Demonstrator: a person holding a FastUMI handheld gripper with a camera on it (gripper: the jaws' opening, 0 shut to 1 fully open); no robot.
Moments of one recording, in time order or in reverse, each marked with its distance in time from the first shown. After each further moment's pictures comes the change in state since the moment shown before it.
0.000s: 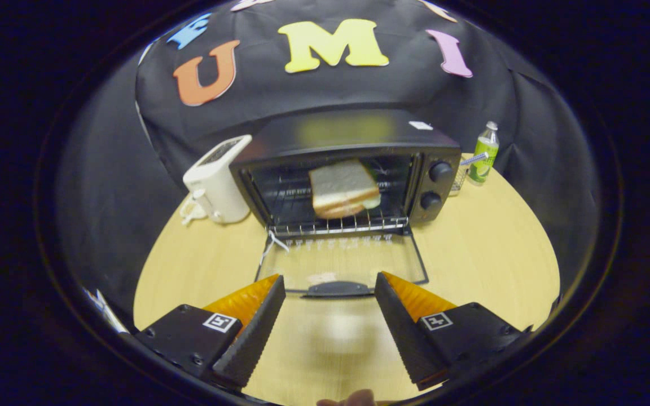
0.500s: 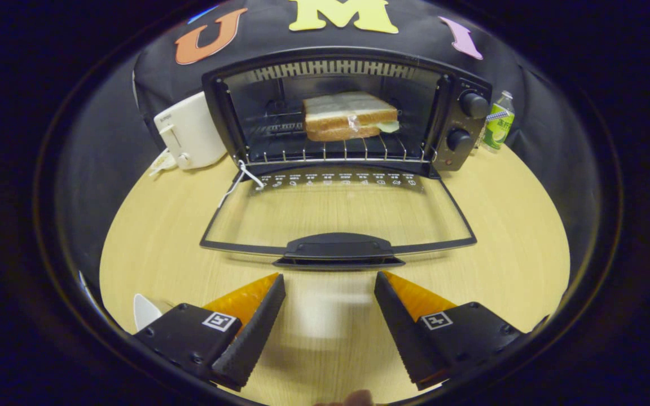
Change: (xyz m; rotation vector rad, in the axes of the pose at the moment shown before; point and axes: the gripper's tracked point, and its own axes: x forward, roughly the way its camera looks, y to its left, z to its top) arm 0.076 -0.010 -0.050 -0.023 0.089 -0.067
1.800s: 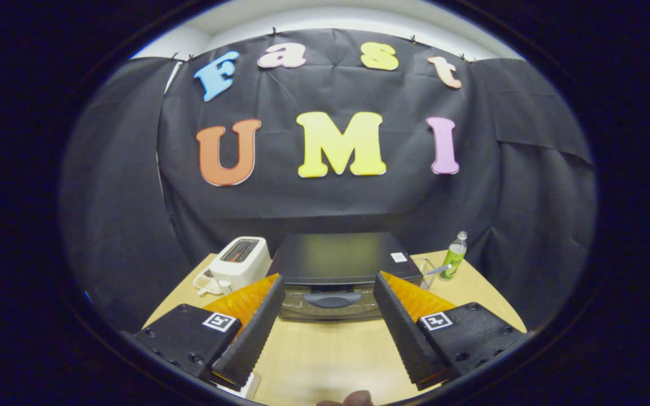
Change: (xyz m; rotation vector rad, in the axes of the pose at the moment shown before) arm -0.283 0.014 0.189 0.002 -0.649 0.008
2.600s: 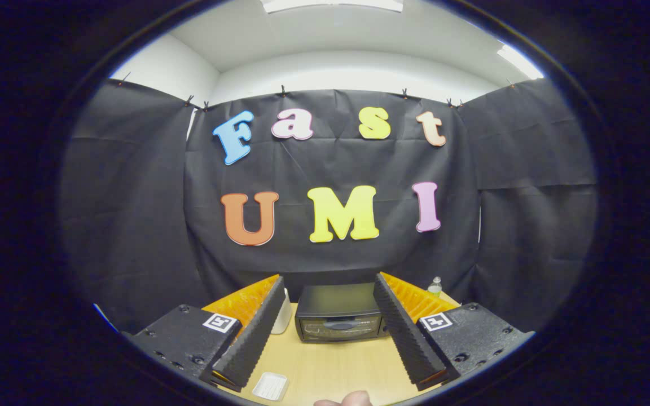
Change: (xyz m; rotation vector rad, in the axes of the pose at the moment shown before) arm -0.166 0.036 0.090 -0.001 -0.244 0.002
